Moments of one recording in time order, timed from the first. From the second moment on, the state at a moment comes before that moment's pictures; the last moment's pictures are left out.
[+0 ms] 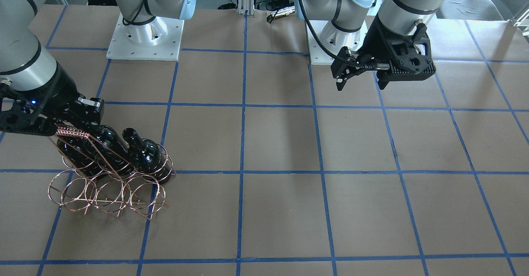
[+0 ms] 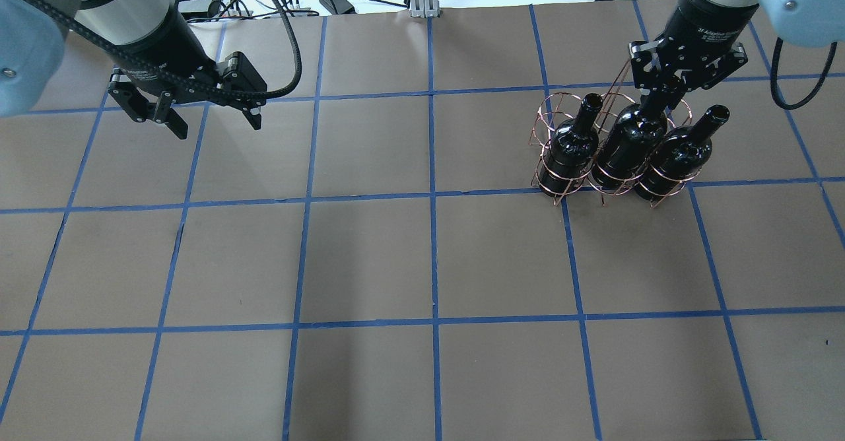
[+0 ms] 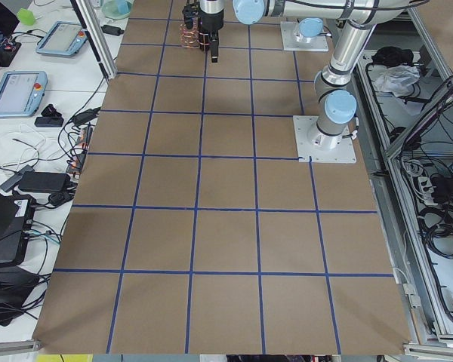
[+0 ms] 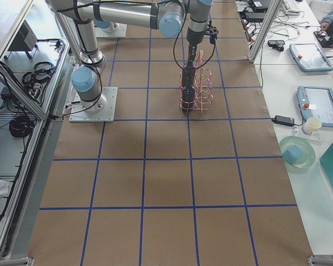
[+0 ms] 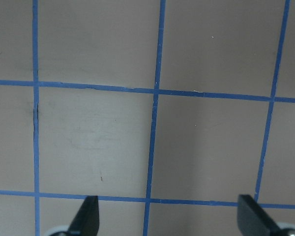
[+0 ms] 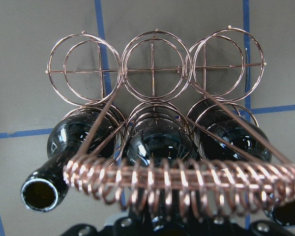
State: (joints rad) left arm -1.55 -1.57 -1.55 -1.60 1.55 -0.06; right arm 1.43 -1.42 1.54 -1.65 -1.58 -0.06
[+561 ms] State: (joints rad) left arm -1.55 -1.57 -1.56 -1.60 1.55 -0.06; right arm 1.43 -1.38 1.55 -1.66 -1.58 -0.05
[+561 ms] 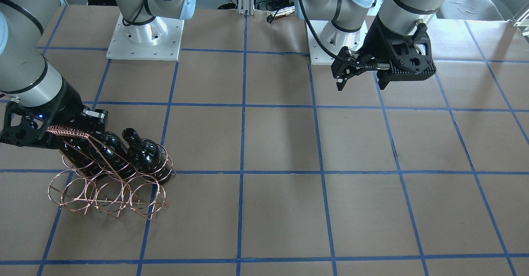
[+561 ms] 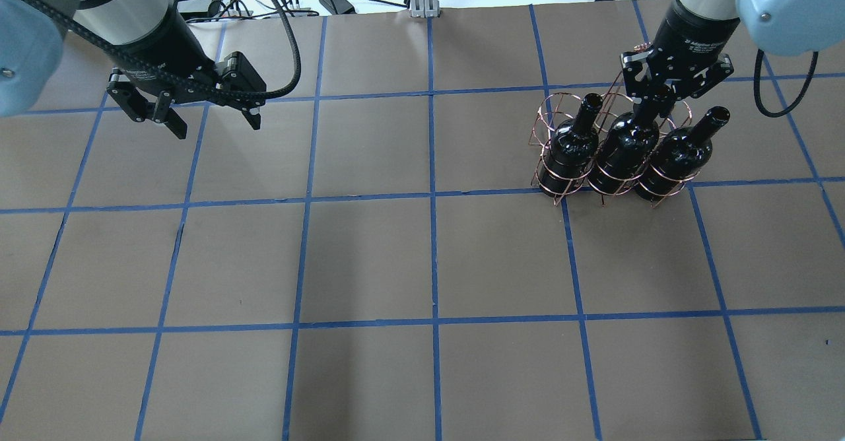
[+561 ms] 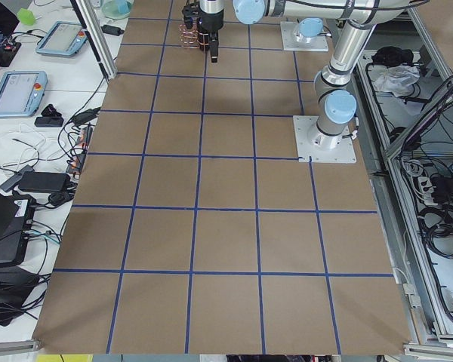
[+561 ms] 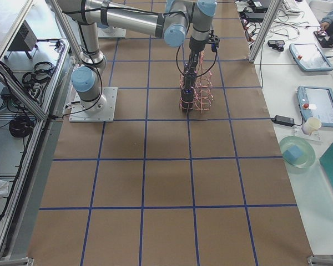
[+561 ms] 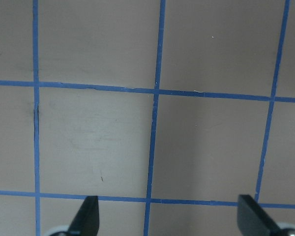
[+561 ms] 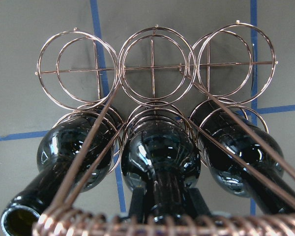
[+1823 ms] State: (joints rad) left arm -1.55 -1.56 -1.56 -1.60 1.55 -0.06; right arm 1.62 -1.49 1.44 -1.51 -1.58 0.11
